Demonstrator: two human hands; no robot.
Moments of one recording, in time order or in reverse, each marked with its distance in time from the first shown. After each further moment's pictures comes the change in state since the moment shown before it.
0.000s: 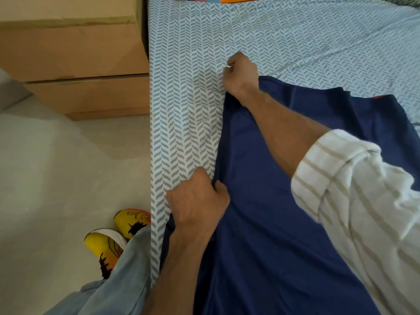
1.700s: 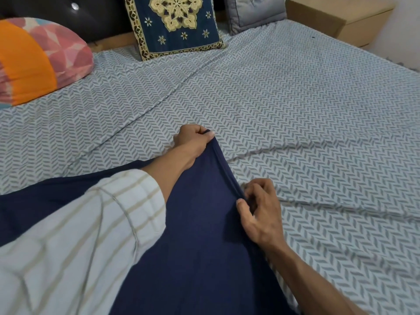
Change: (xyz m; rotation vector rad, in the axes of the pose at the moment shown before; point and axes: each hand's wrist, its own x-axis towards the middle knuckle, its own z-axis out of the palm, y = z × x) left_hand 0.138 0.456 0.261 -0.367 -0.305 0.287; right_hand -0.167 0.395 -0.274 0.164 0.465 0.127
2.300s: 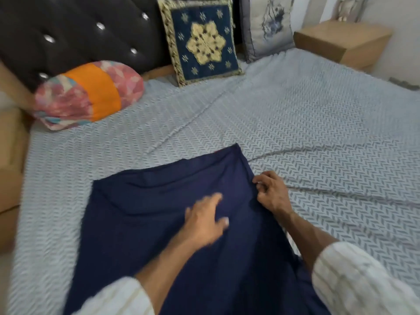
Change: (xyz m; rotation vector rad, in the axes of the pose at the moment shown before) left_hand -0.243 -0.066 -0.094 0.688 -0.262 0.212; right_hand 0.001 -0.021 -0.006 -0.137 -0.108 0.008
